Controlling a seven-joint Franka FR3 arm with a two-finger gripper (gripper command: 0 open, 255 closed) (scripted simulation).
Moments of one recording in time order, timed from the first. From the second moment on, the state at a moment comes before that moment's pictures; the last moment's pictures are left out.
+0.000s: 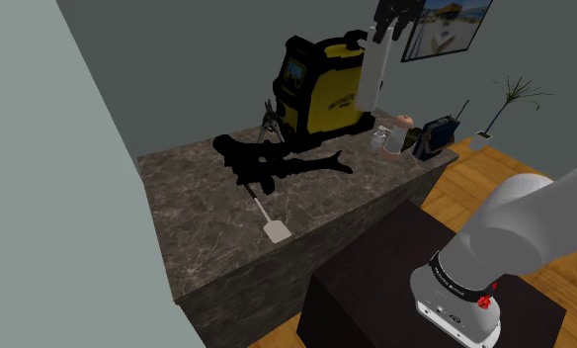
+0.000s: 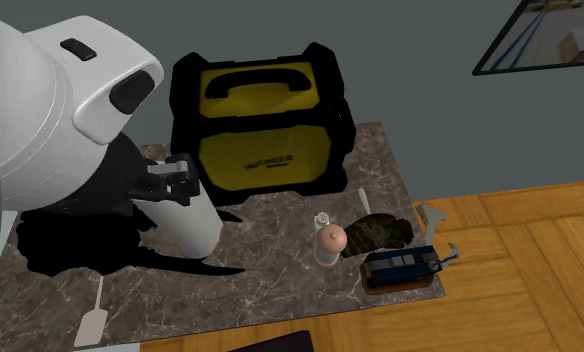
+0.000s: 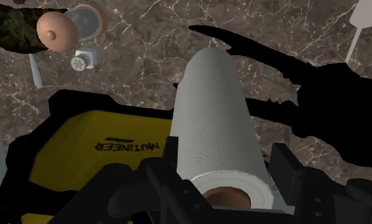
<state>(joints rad) 0.07 -0.47 -0.18 -1.90 -0.07 1.64 -0.06</state>
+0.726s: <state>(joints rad) 0.13 -0.62 0.03 -2.02 -0.02 1.60 0.20</state>
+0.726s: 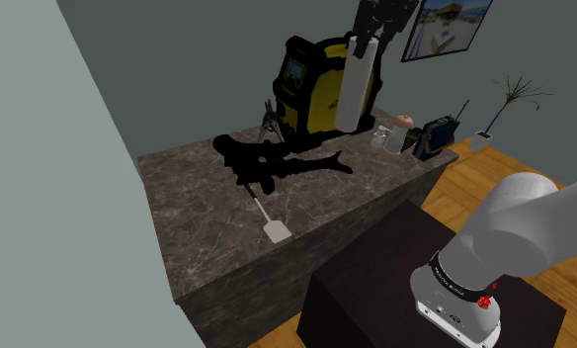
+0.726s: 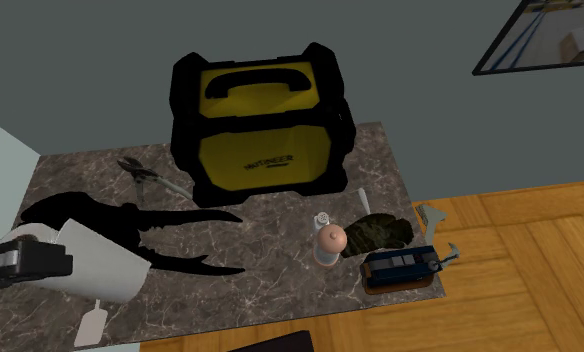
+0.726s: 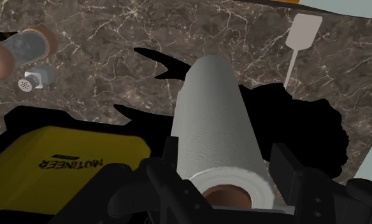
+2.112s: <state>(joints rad) 0.18 -0.70 0.19 -2.24 0.05 1.73 0.38</state>
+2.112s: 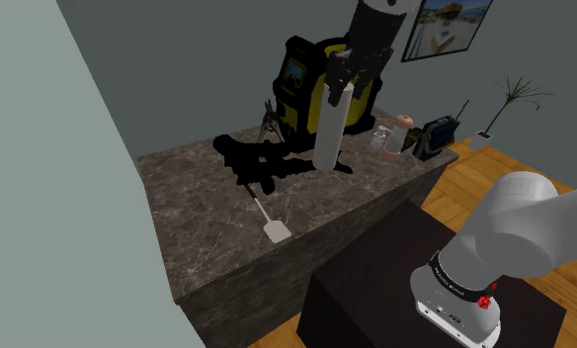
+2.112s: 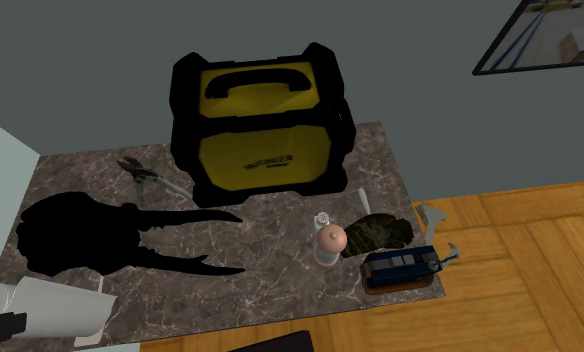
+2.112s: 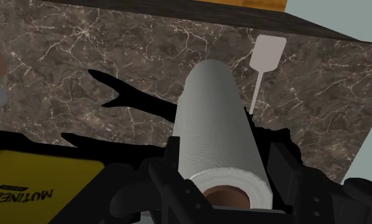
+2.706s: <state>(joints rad) 0.19 -0.73 0.20 -2.38 0.05 1.84 0.38</state>
